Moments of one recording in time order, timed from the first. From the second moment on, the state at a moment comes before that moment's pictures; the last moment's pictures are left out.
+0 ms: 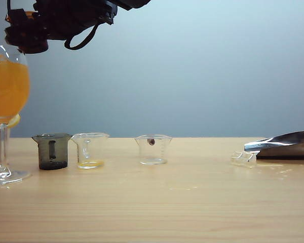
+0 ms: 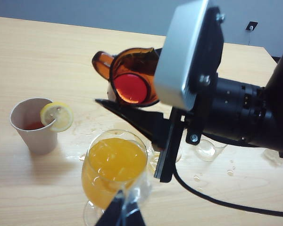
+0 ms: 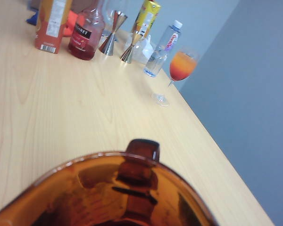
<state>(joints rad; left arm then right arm) -0.31 0.56 0.98 -0.76 -0.07 -0.20 0.89 2.16 1.84 0.24 -0.23 -0.53</state>
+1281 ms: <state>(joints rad) -0.31 0.56 0.98 -0.73 -0.07 -0.21 0.89 2.16 1.84 0.24 -0.29 -0.97</state>
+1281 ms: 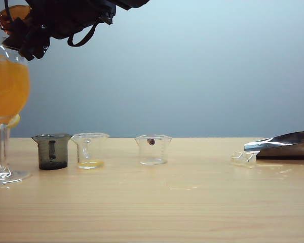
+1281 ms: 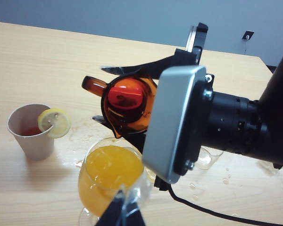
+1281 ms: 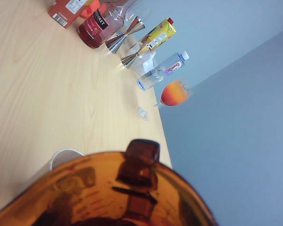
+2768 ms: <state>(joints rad) -0.31 0.56 0.98 -0.73 -0.07 -0.21 0.92 2.16 1.84 0.24 -0.28 -1.33</state>
